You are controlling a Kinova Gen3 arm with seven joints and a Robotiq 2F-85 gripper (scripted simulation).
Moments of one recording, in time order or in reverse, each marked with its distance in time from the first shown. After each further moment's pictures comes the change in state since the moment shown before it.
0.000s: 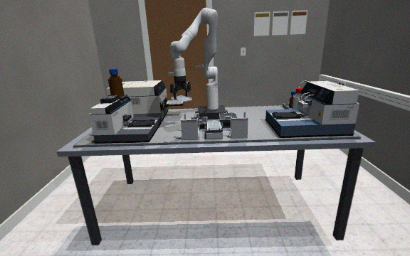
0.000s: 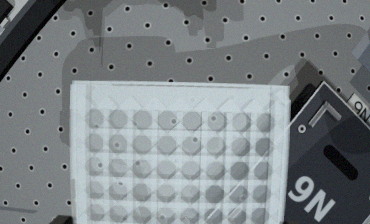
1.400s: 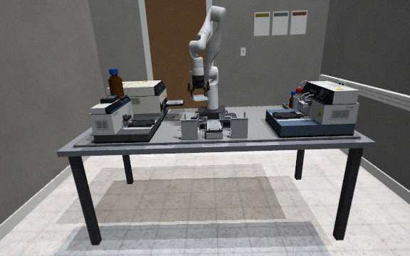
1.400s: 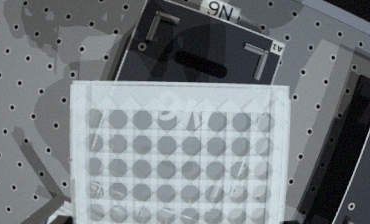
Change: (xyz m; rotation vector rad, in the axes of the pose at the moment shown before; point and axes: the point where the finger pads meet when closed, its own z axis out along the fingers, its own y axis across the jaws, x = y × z) arm -0.068 0.095 0.000 0.000 0.000 0.366
